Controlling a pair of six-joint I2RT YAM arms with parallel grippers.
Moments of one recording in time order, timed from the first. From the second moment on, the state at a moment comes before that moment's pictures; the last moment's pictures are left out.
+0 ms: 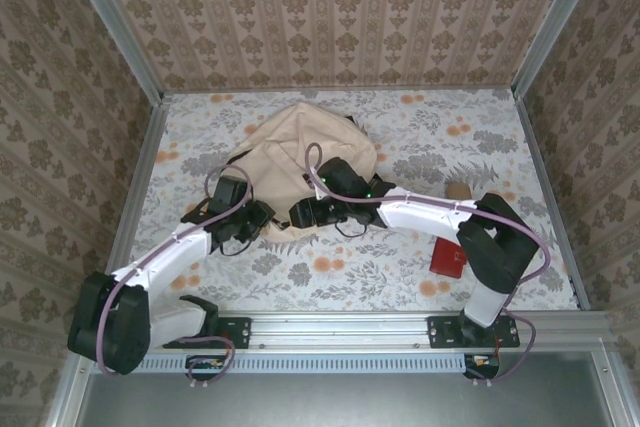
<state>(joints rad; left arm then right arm) -0.42 1.16 0.58 -0.36 0.19 -1.15 0.81 1.73 1.13 -0.17 -0.37 0.59</state>
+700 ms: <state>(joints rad) -0.42 1.14 0.58 -0.37 0.19 -1.15 0.80 2.01 1.49 -0.51 -0.50 0.12</state>
